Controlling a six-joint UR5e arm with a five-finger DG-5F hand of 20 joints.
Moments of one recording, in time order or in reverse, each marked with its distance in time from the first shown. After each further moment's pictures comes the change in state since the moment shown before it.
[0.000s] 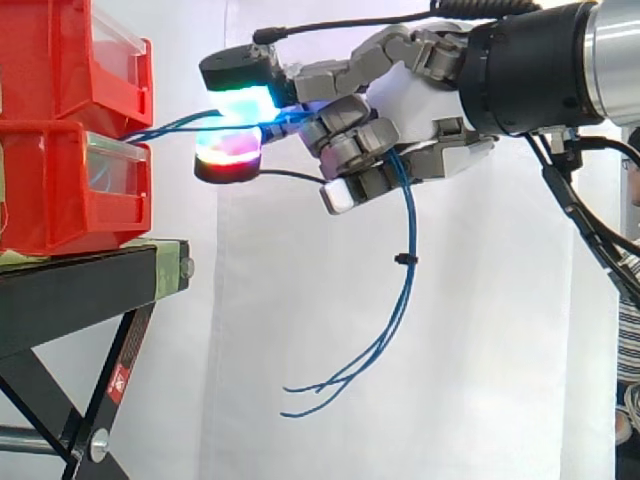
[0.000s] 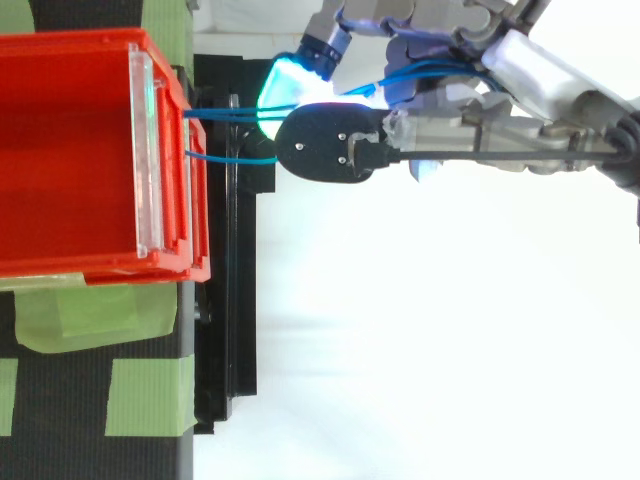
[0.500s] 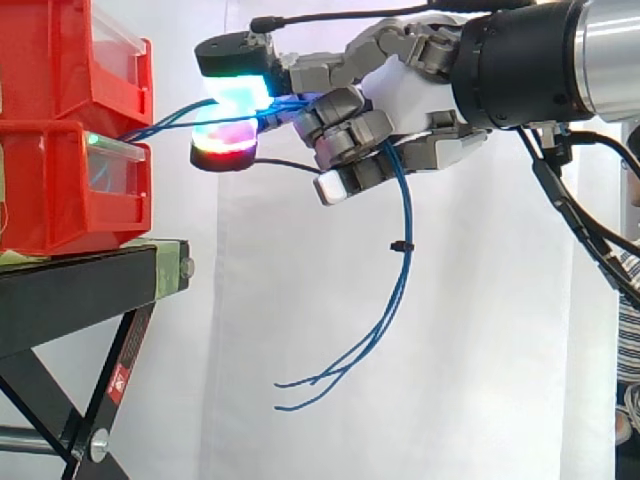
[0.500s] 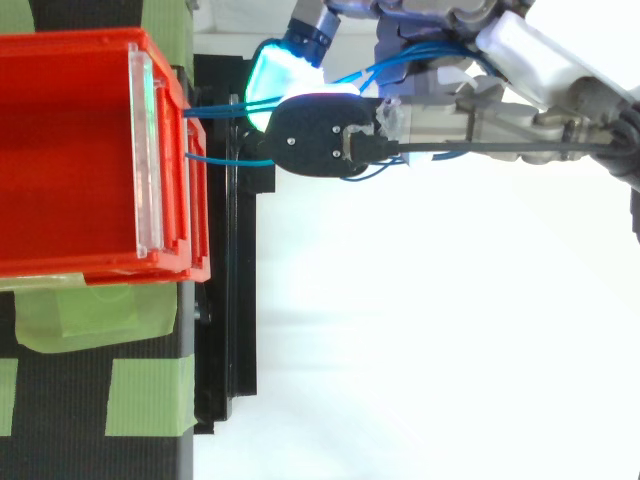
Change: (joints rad) arm -0.007 0.000 0.000 0.035 -0.008 -0.041
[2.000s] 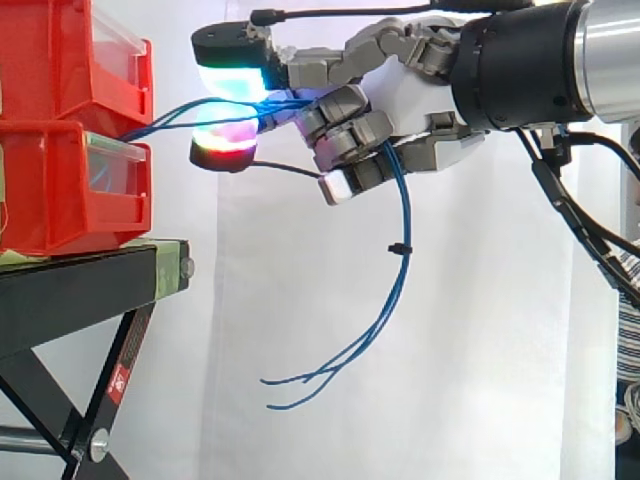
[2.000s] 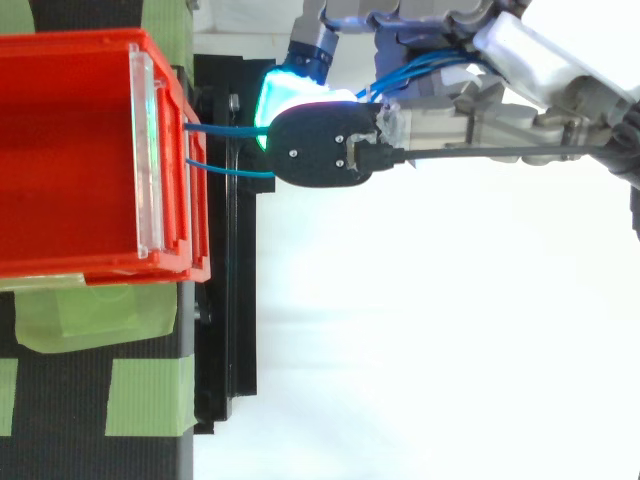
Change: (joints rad) arm -0.006 0.000 0.000 -0.007 -0.021 -0.003
